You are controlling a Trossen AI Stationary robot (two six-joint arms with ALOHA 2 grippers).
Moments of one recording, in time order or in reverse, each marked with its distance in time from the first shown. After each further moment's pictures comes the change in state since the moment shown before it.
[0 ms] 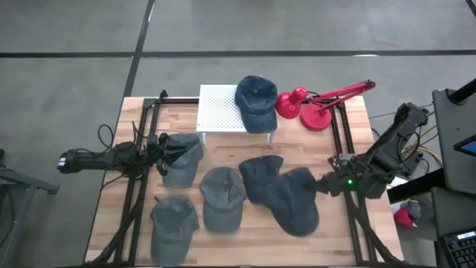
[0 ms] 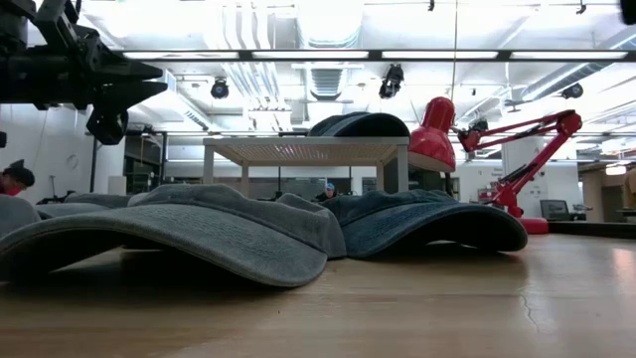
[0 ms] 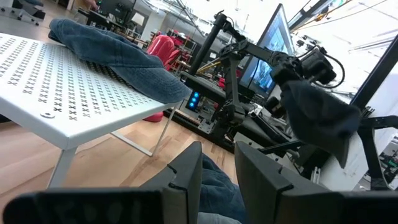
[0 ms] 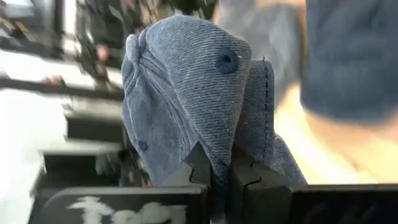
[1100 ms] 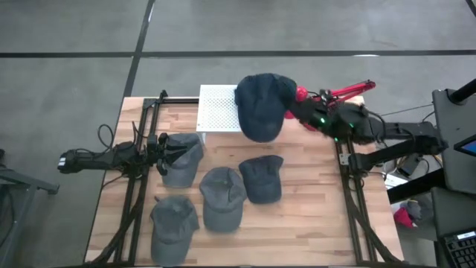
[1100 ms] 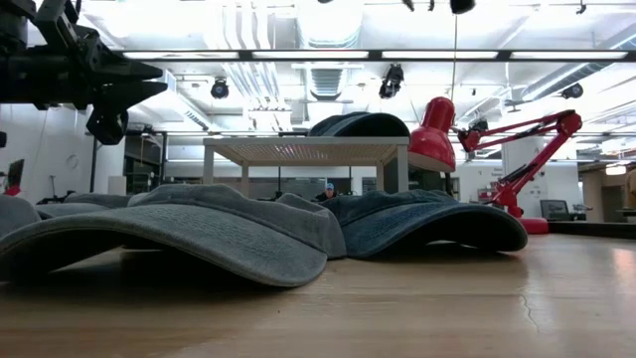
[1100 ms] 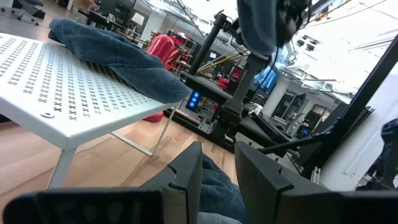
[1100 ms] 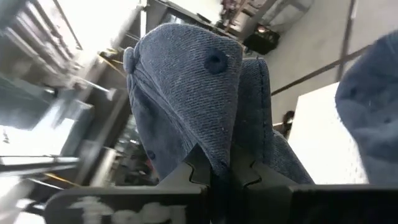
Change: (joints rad) left arm 0.000 0.000 0.000 0.000 0.000 0.000; right arm -0.852 0.223 0.330 0.376 -0.165 -0.560
